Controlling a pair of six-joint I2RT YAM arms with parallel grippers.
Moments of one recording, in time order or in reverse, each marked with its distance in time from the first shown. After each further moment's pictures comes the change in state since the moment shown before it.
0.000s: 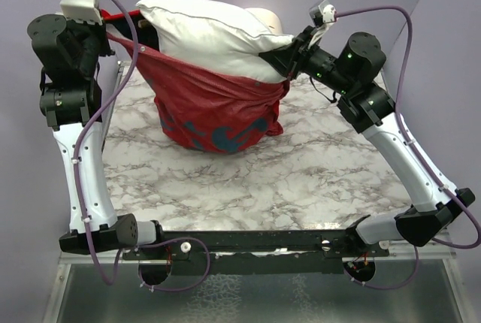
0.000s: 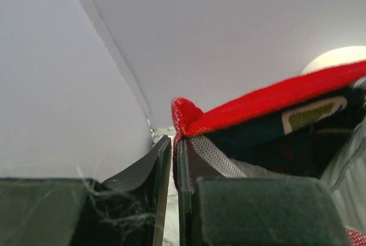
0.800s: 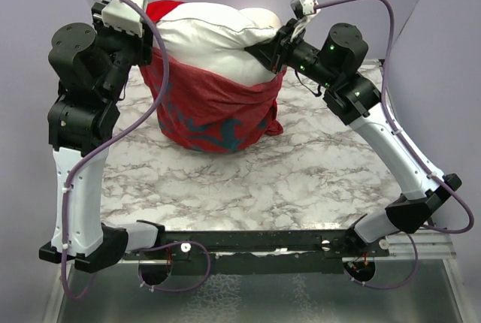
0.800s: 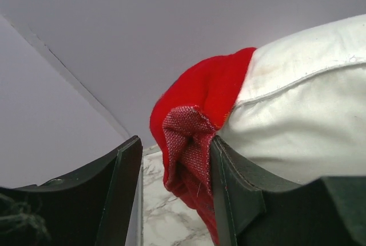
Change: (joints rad) left arm -0.414 -0.047 0.140 -0.177 -0.214 0.136; right arm 0.069 0.114 0.137 -0.031 0.073 -0.026
